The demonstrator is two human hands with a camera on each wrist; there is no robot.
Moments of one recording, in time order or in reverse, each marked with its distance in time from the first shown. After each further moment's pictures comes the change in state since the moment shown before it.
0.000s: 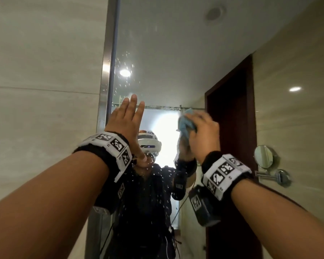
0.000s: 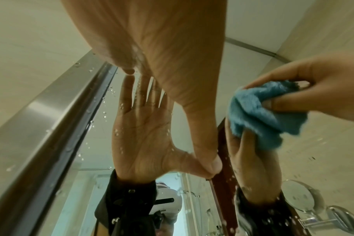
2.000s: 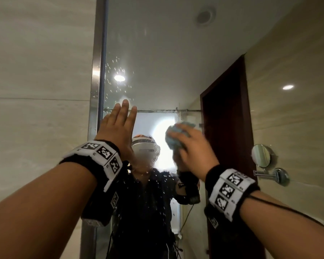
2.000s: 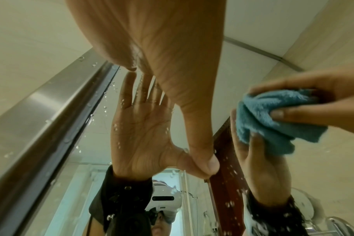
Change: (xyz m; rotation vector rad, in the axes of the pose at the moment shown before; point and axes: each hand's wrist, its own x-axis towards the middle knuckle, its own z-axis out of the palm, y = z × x) left_hand 0.005 -0.001 0.007 -0.032 0.014 0.005; right_hand -0.023 0.007 -0.007 -0.111 -0.200 -0.234
